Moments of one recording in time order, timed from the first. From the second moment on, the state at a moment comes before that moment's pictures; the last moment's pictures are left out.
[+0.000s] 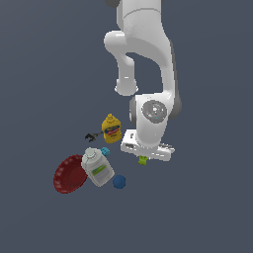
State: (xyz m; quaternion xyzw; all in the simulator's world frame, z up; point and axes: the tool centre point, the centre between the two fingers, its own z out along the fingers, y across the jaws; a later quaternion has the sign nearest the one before) arm 0.054 0.075 0.079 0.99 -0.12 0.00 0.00
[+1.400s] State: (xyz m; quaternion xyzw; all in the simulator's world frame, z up) arm 0.102 0.177 0.352 0.99 -0.12 0.00 0.00
